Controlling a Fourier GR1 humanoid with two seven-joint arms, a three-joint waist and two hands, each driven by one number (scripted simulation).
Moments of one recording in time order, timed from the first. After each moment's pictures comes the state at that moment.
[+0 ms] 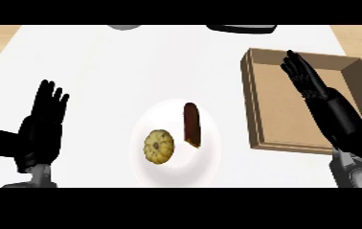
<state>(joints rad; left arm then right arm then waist) 0.00 0.26 -0.02 -1.67 0.36 0.39 0.12 -0.17 -0.43 0.12 -1.72 -0.18 0.11 -0.09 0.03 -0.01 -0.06</state>
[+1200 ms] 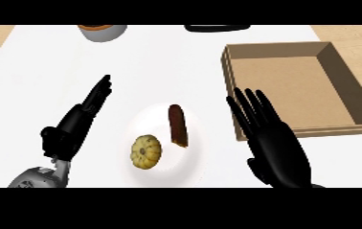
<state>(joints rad) -0.11 0.41 -0.30 -1.64 0.16 0.13 0.10 -0.19 -0.51 0.66 -1.89 1.08 -0.05 0.47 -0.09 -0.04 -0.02</state>
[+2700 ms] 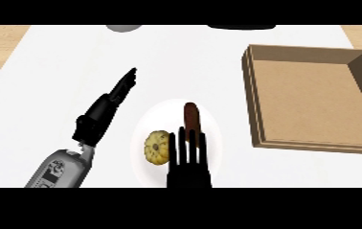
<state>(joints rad) -0.25 0.32 -0.35 -1.51 0.12 0.07 0.05 -0.30 -0.04 1.08 -1.68 1.20 0.30 1.18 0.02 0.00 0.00</state>
